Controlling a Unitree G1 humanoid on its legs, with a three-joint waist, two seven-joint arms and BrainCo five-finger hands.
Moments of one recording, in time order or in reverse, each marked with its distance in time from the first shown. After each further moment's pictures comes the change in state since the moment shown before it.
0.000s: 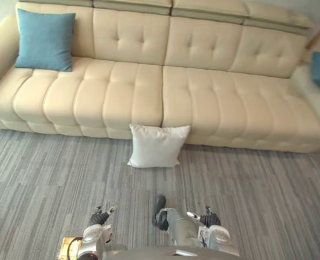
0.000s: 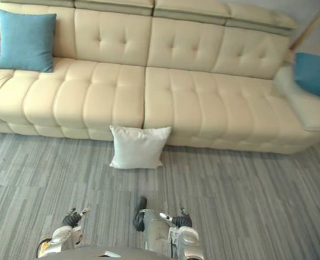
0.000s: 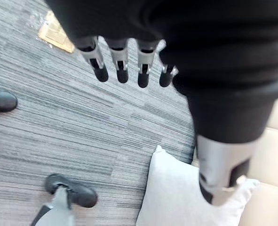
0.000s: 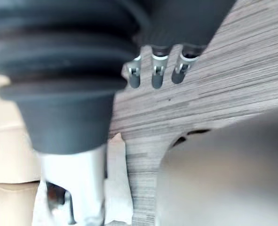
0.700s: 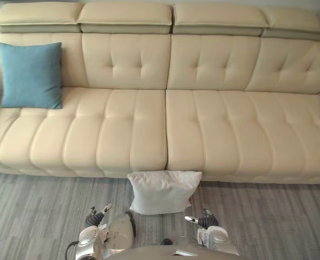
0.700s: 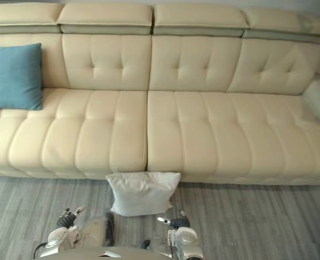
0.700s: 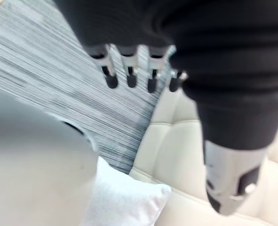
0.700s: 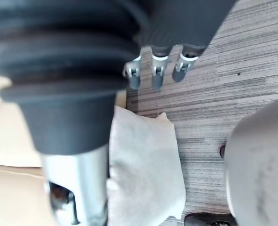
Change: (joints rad) left arm 0.036 0.060 -0.021 -0.001 -0.067 -0.002 0.005; right arm 0.053 0.039 0.105 -0.004 0.007 -0.008 -0.013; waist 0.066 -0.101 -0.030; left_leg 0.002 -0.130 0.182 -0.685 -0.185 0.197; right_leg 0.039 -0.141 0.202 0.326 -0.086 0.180
